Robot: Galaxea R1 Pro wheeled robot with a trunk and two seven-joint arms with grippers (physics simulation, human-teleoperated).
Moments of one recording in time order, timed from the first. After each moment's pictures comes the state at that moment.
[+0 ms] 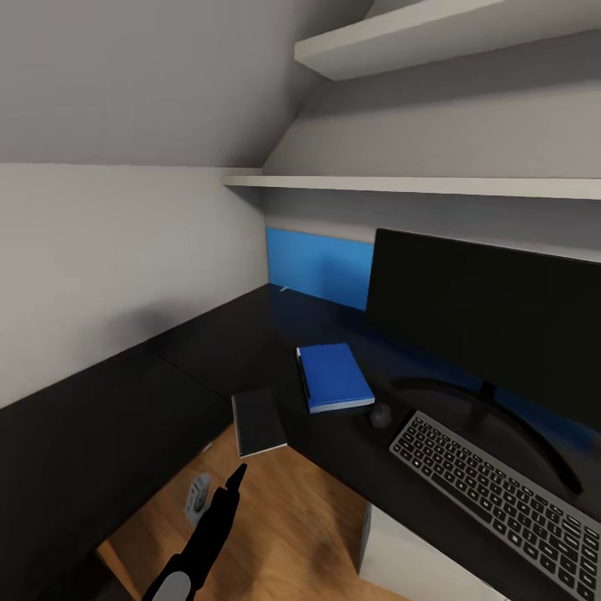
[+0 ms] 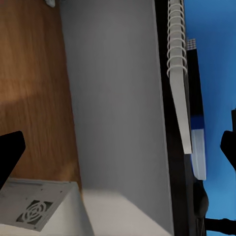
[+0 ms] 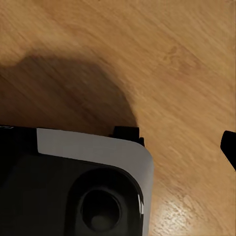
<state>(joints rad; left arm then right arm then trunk) -0.12 -0.02 -0.21 -1.09 1.31 -0.01 -0.15 0.01 -0.16 0.37 -0.31 -0.37 -0.21 0.14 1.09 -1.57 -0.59</state>
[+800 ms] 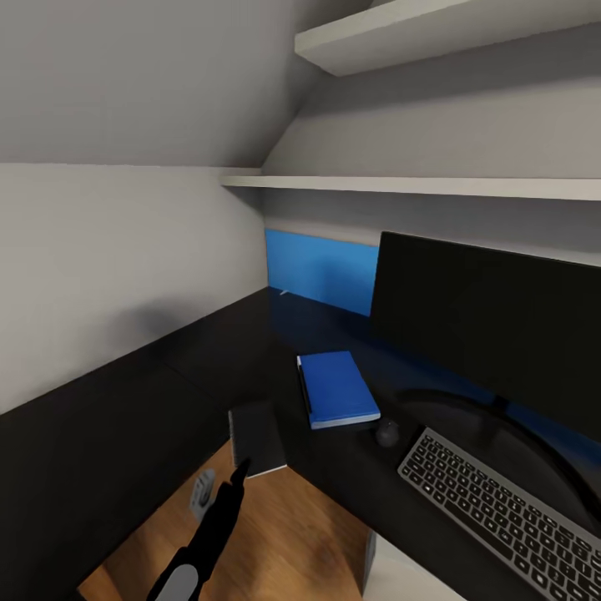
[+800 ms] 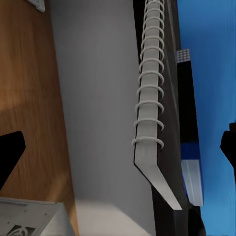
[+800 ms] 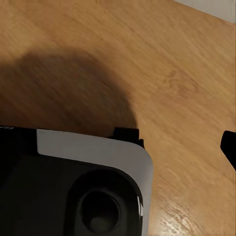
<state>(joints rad) -0.14 -0.04 -0.21 -1.09 1.30 -0.03 -0.14 0.01 -0.16 0.38 -0.31 -0.37 -0.22 0.14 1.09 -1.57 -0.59</state>
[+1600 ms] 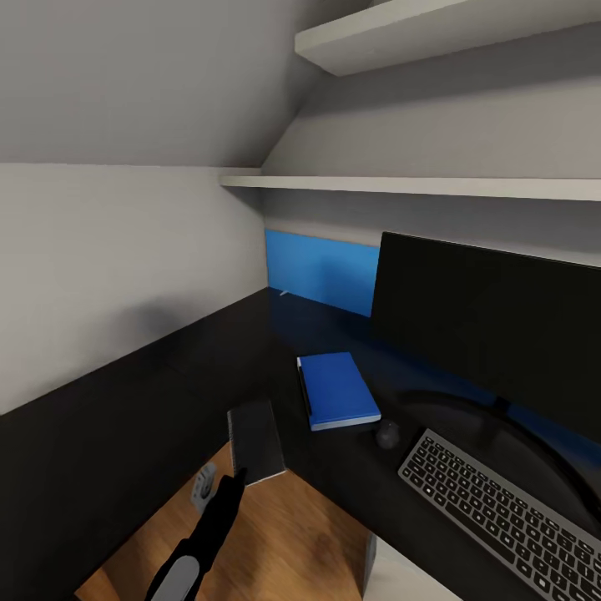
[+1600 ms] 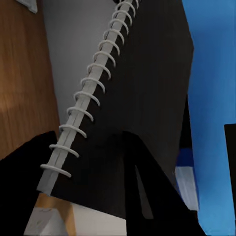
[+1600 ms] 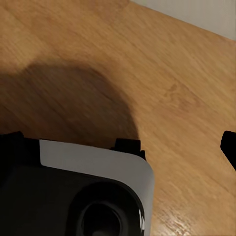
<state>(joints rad) -0.17 -0.03 -0.21 -1.07 1.30 -0.03 -0.15 0.01 -0.16 0.38 -0.31 -0.37 -0.26 0.15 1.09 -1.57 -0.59</state>
